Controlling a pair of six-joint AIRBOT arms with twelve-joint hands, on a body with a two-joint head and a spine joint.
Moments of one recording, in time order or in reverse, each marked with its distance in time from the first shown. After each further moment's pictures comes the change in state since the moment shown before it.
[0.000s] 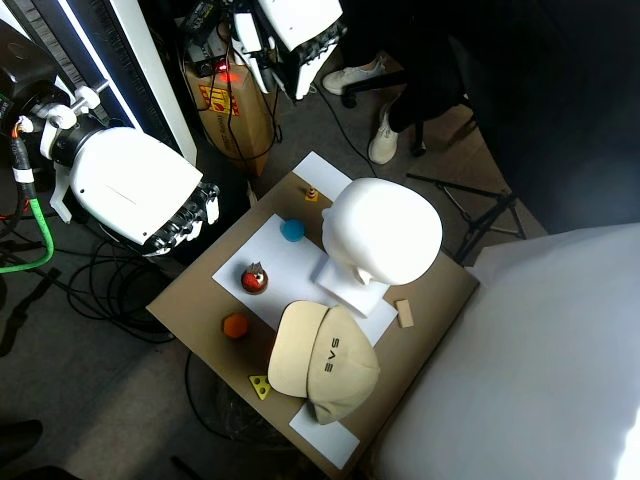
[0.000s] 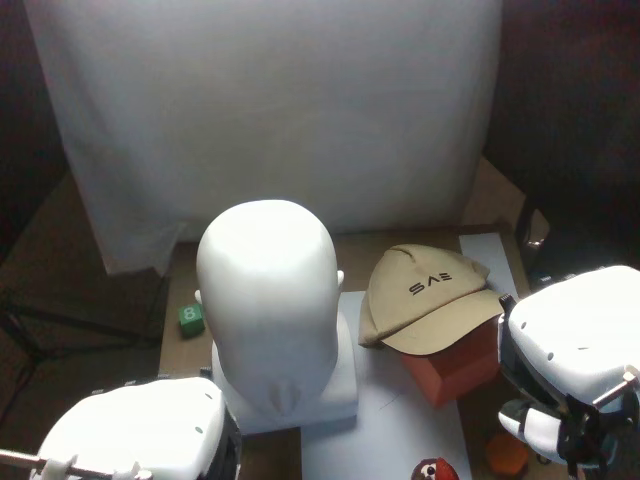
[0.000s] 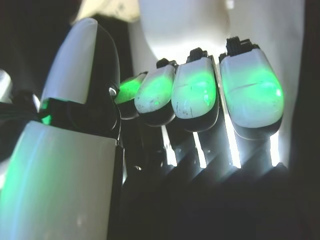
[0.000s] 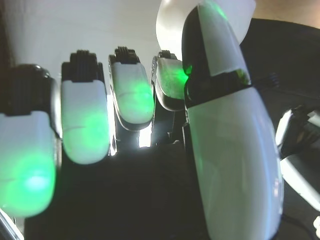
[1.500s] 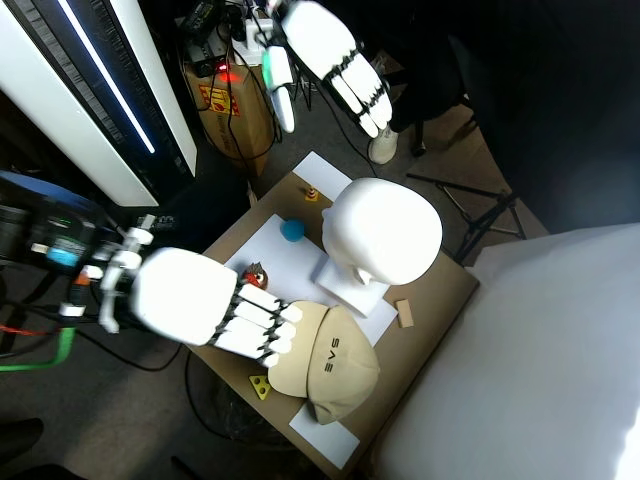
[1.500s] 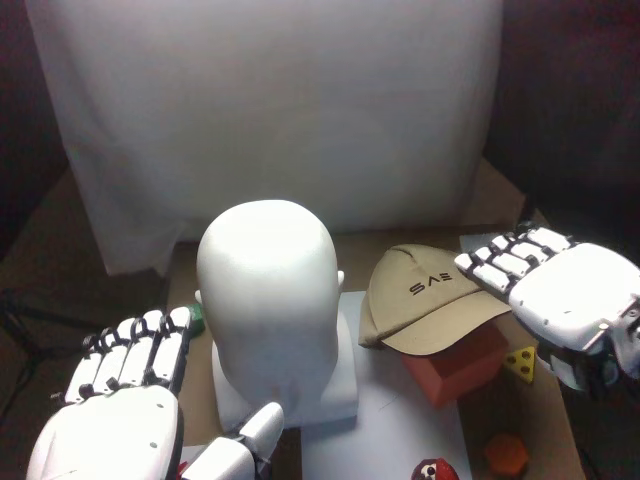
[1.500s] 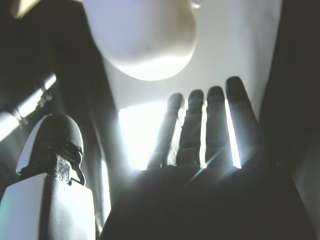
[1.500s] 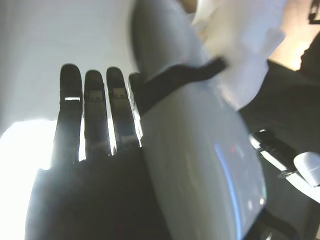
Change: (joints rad) left arm 0.381 -0.255 0.374 0.467 -0.216 -0.428; right arm -0.141 -0.205 0.624 -0.461 -0.384 0.373
